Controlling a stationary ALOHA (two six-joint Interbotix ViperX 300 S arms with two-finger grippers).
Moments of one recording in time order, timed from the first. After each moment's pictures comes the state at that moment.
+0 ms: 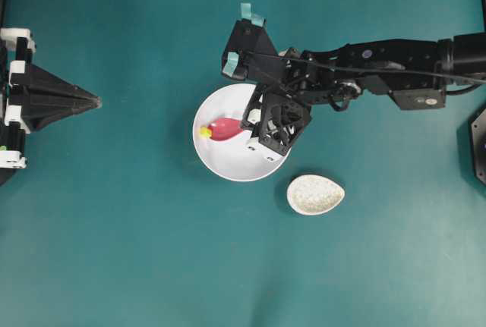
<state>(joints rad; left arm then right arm) 0.03 -0.97 1.18 0.01 -0.12 -0.01 -0.12 0.10 0.39 0.23 0.42 0.11</state>
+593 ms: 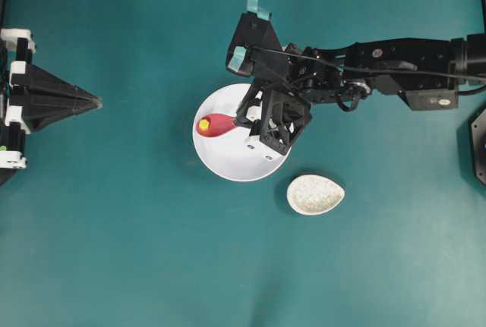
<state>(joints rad) 0.03 -0.97 1.18 0.01 -0.11 -0.01 -0.11 0.07 0.40 0.23 0.36 0.11</state>
